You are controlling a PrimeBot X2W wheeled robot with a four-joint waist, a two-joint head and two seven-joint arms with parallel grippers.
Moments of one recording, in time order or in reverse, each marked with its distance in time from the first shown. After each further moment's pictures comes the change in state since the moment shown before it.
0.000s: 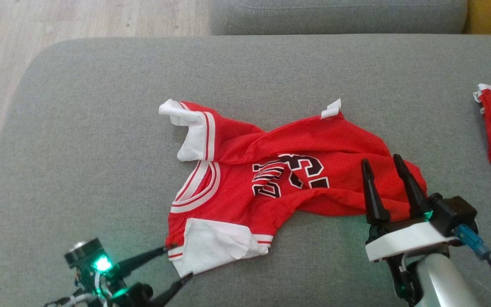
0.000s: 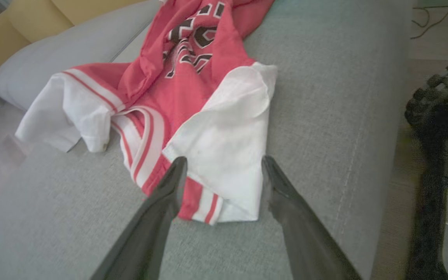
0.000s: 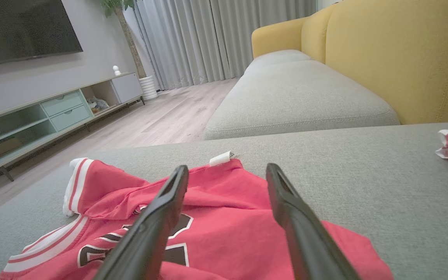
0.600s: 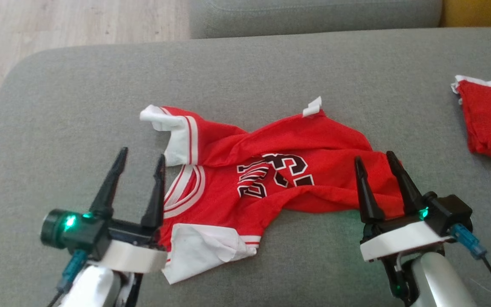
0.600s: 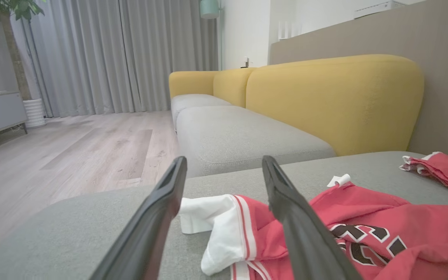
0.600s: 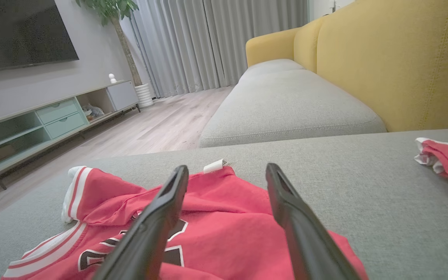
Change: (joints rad) left arm 0.092 -0.319 0.479 -0.171 -0.333 0.244 -0.014; right arm 0.001 0.000 0.027 -0.028 0.001 0.000 0.000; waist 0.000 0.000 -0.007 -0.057
